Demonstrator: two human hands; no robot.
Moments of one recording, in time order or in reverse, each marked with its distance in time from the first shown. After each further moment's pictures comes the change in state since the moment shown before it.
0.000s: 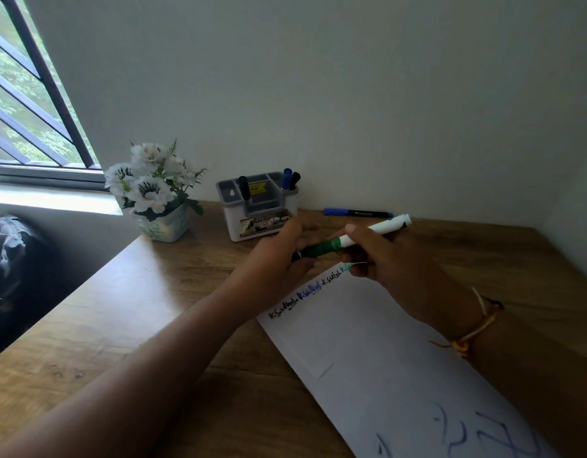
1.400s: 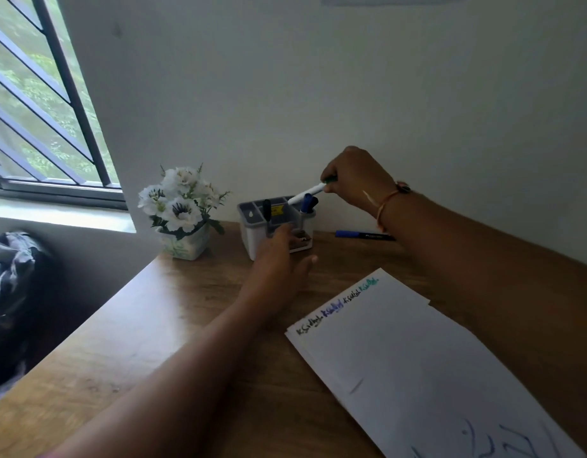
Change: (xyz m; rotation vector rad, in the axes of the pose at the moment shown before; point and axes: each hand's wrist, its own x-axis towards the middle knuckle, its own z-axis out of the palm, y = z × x) left_hand 0.015 -0.035 -0.003 -0.061 0.242 -0.240; right_hand 0.151 -0.084 0.047 -1.370 0.064 -0.519
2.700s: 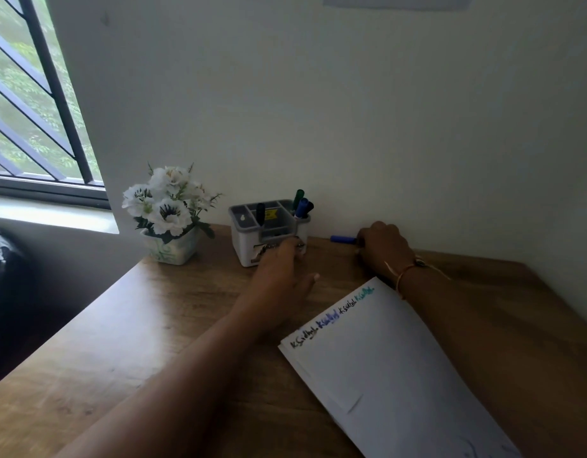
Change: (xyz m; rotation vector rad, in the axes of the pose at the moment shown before) left_hand -0.003 0.002 0.003 0.059 -0.125 0.079; right_hand -0.073 0.081 0.095 -0.212 -0.150 0.247
